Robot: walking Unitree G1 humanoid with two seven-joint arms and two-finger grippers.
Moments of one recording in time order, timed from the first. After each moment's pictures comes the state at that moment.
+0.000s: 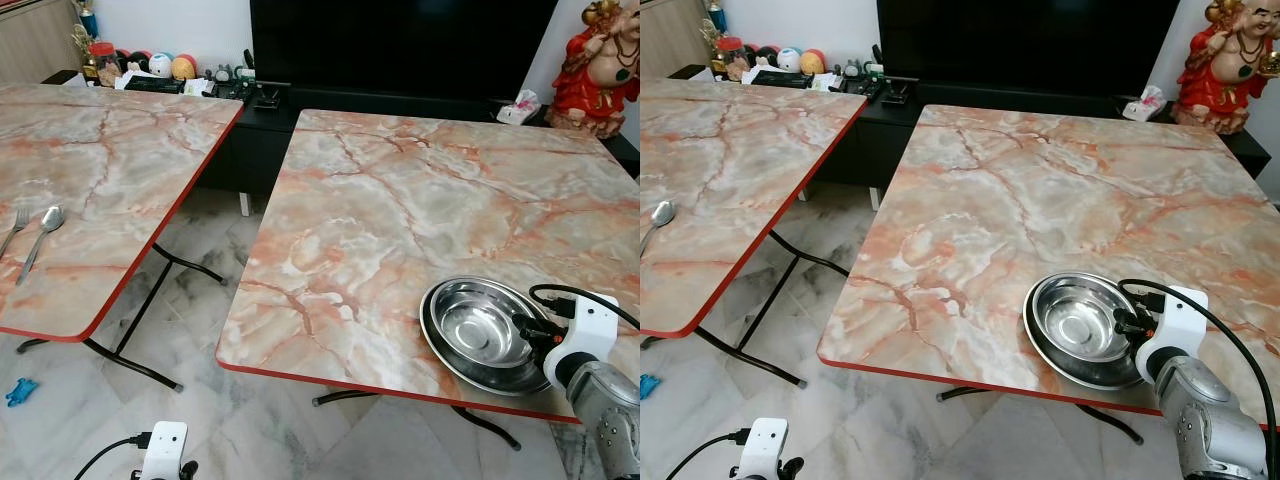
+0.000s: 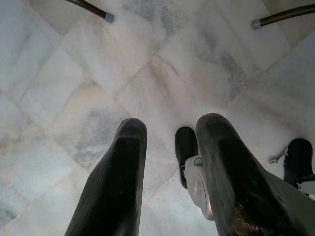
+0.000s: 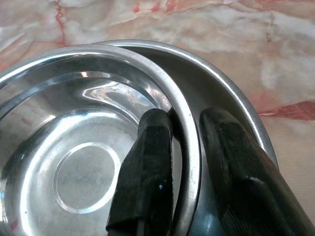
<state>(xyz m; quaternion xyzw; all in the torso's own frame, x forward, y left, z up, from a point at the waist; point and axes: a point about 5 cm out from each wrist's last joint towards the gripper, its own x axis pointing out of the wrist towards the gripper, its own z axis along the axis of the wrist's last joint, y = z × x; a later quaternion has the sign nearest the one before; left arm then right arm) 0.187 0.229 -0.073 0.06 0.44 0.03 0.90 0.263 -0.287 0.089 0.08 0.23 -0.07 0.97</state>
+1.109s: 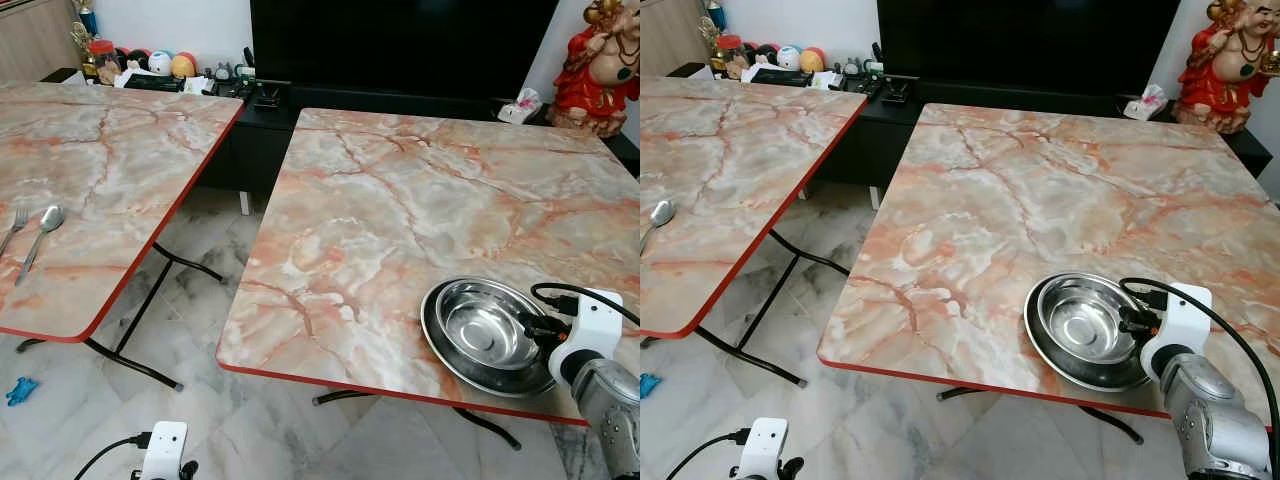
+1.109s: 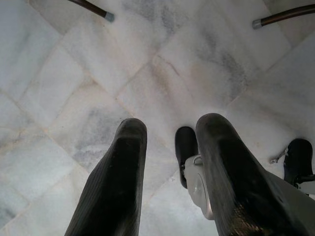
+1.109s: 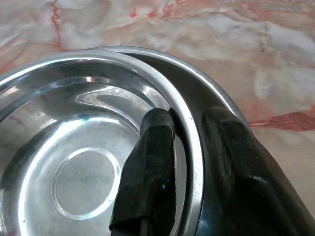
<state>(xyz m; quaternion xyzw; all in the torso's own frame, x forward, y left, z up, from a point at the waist) 0.187 0.229 -0.073 0.06 0.44 0.03 0.90 0.264 -0.292 0.093 0.06 0.23 -0.08 0.97</state>
